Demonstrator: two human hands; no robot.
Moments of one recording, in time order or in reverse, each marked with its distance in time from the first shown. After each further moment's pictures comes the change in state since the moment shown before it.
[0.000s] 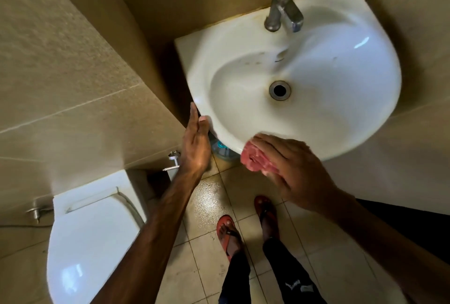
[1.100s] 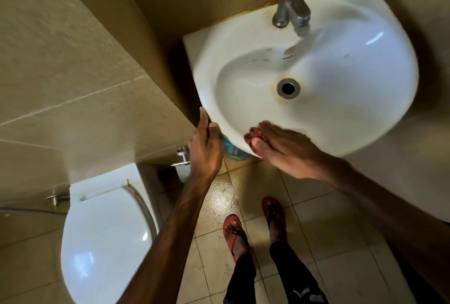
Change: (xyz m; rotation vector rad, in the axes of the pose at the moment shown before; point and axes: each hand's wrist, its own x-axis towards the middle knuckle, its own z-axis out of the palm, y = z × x) left_hand -0.020 -0.013 0.012 0.227 0.149 0.168; right_hand 0.051 0.004 -0.011 0.119 -0.310 0.109
